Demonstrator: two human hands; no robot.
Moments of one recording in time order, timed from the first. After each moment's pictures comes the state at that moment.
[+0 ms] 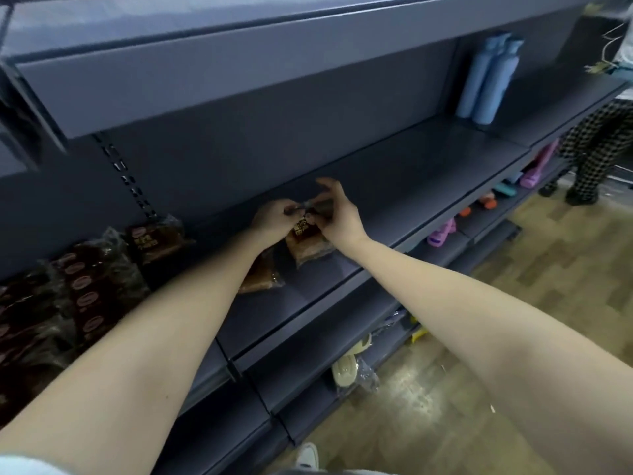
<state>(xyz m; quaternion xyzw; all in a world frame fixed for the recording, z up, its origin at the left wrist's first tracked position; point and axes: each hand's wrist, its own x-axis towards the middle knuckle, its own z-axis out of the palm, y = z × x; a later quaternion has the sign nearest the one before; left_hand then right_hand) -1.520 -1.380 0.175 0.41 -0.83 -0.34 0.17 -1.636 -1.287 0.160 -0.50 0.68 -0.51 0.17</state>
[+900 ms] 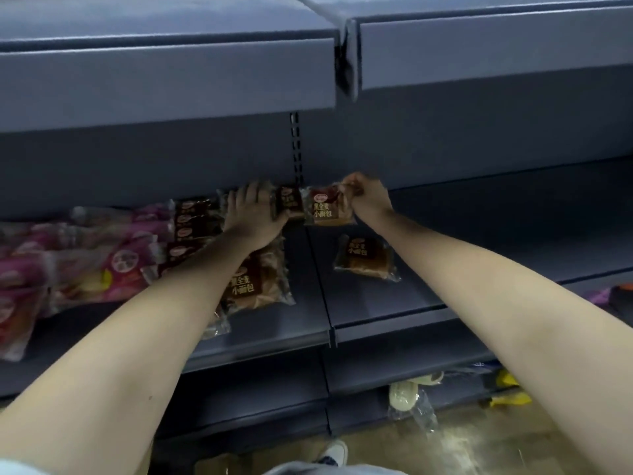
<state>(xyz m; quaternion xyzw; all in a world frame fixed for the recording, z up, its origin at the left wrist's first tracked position) -1.292 -1.401 0.173 0.61 -0.78 0.01 0.11 -1.513 -1.391 0.185 -0.59 0.66 -0.40 0.25</state>
